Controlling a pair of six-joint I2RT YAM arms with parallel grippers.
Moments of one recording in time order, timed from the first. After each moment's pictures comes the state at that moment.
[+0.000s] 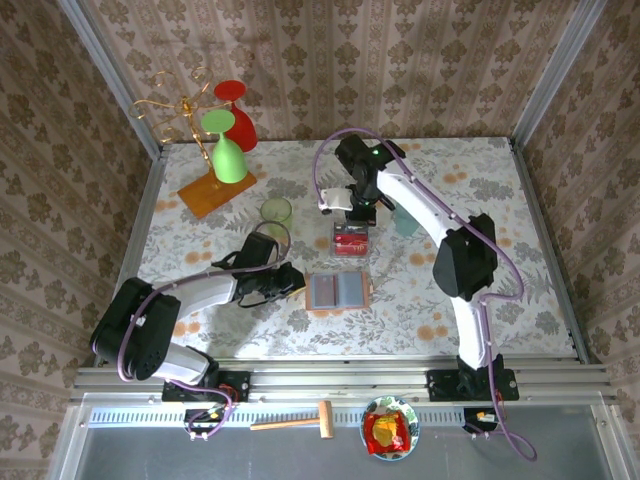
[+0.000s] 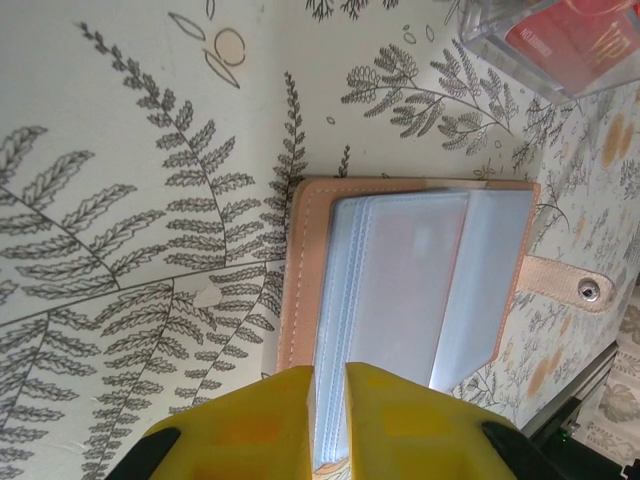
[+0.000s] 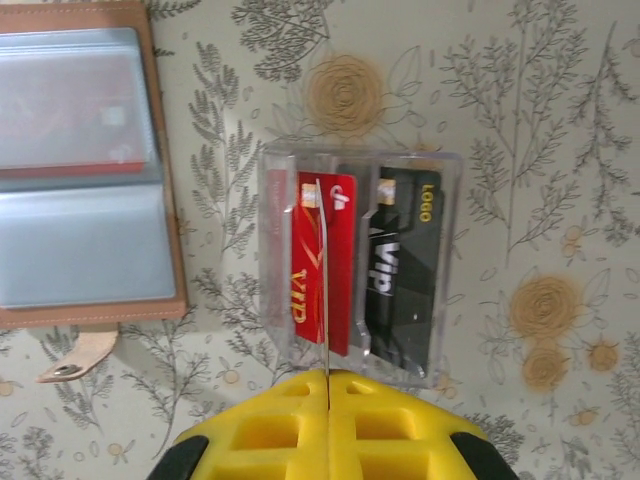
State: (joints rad) left arm -0.56 1.43 0.58 -0.11 0.49 -0.87; right arm 0.51 2.11 2.07 -1.32 -0.11 -1.01
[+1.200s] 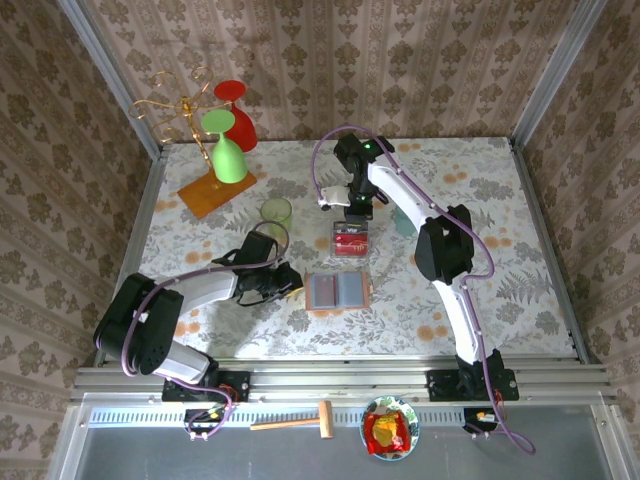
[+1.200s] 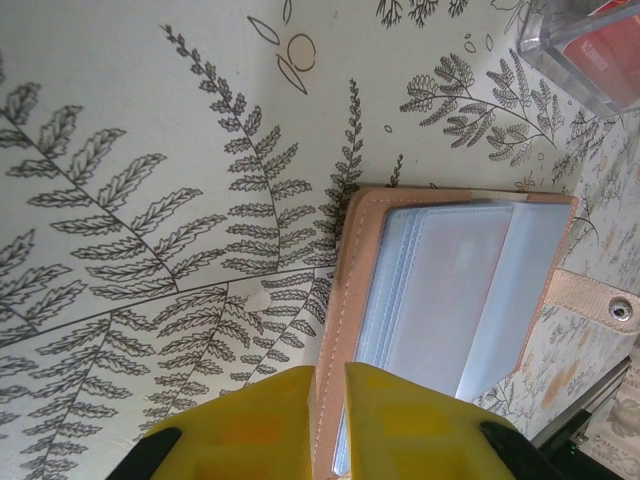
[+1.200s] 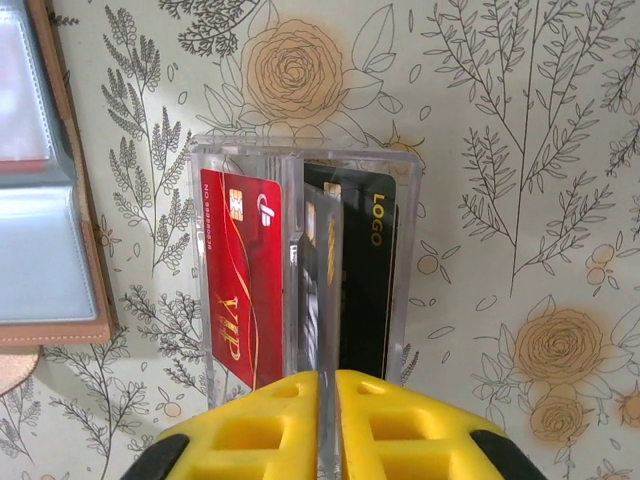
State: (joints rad) left arm -0.54 1.46 0.60 -0.16 0.49 -0.87; right arm 0.46 2.34 2.29 -1.41 -0.13 -1.04
